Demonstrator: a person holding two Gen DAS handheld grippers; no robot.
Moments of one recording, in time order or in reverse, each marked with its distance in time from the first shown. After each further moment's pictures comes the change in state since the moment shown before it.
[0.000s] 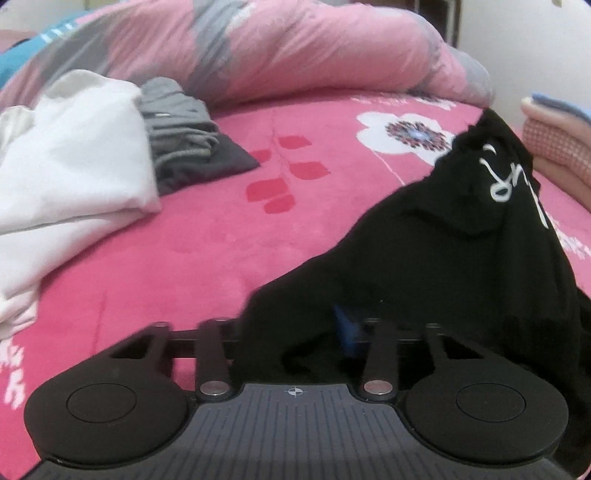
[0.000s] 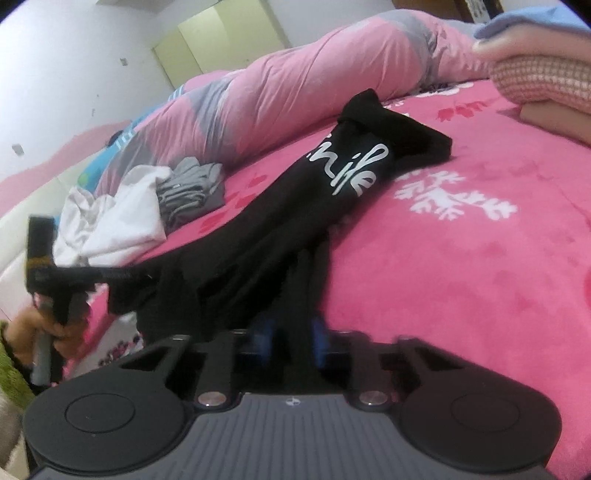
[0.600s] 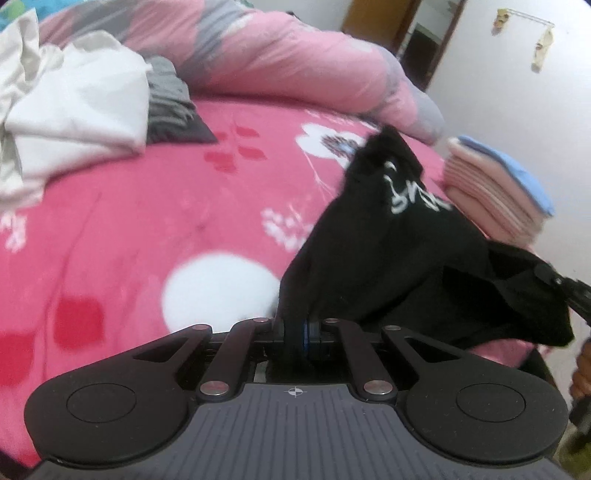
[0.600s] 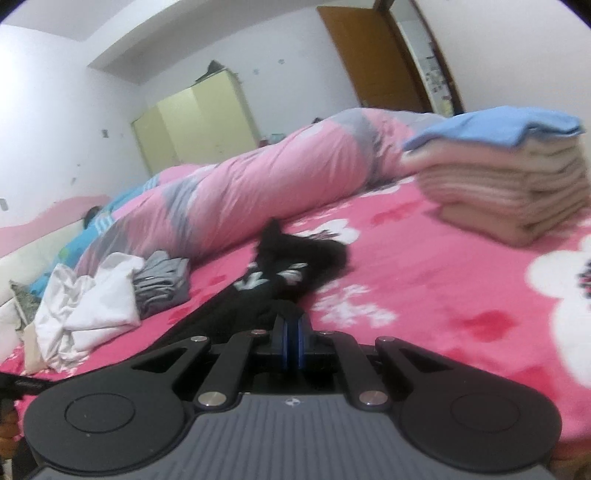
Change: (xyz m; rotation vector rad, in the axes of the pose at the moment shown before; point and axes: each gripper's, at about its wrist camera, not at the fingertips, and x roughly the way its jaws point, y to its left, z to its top) left arm -0.110 -0.016 -0.060 -0.172 0.021 -0.256; right arm -0.106 -0.036 0.025 0.017 -0.281 -0.137
